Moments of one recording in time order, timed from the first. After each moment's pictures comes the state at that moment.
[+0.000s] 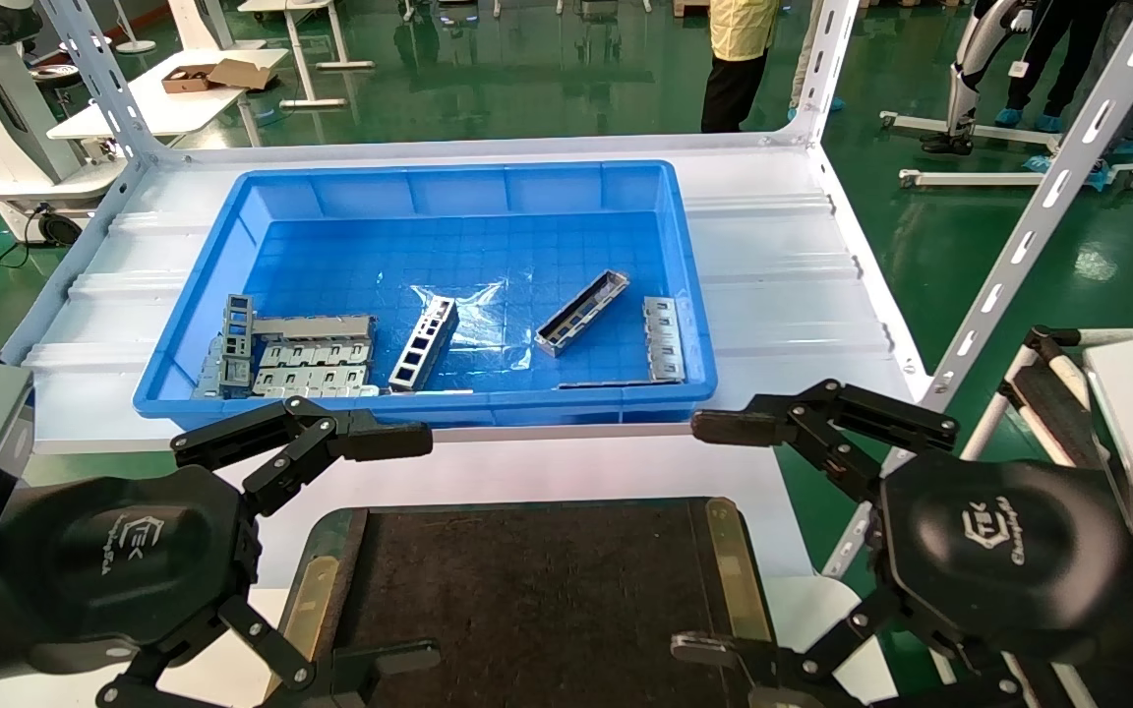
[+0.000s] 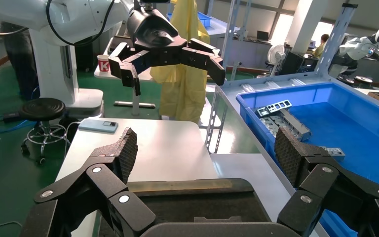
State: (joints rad) left arm -1.08 0.61 0.28 -1.28 0.73 1.49 -0.19; right arm 1.08 -0.60 -0.31 1.28 -0.71 -1.48 0.17
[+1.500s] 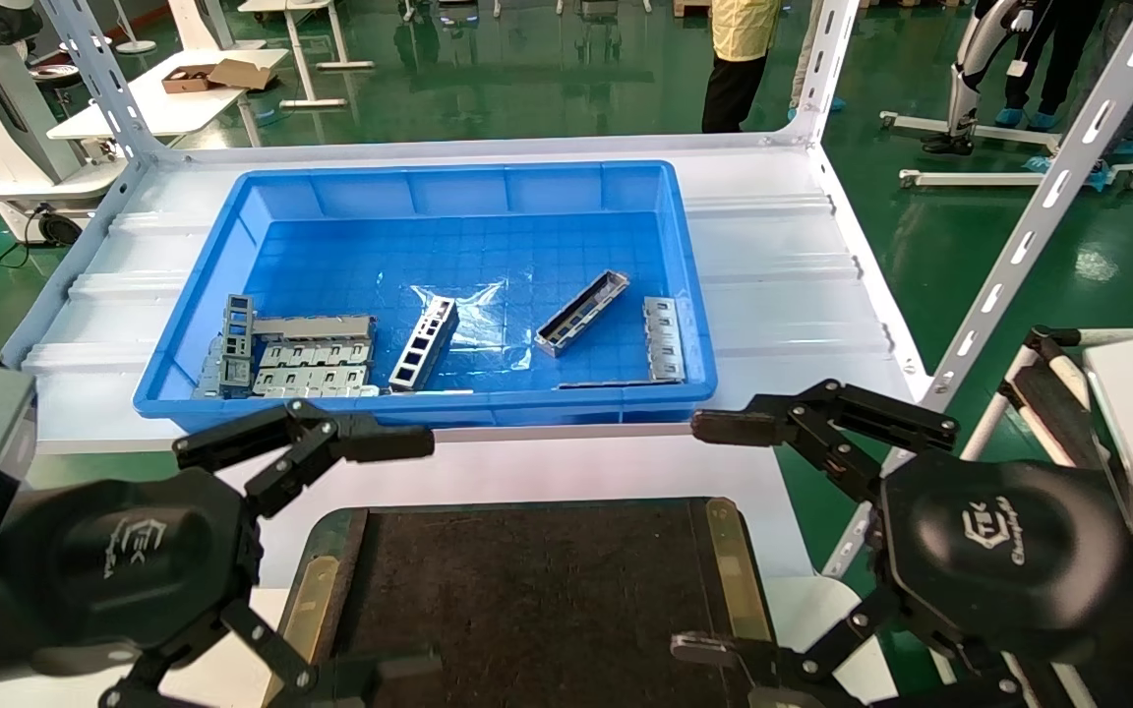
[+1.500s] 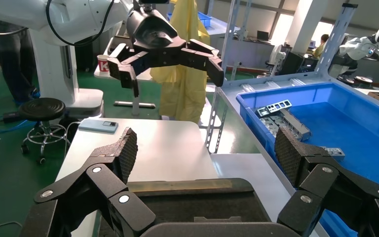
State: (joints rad) left arm -1.09 0.63 0.28 -1.27 0.74 1.48 -0.18; right arm 1.08 -0.60 -0.31 1.28 -0.71 -1.48 0.17
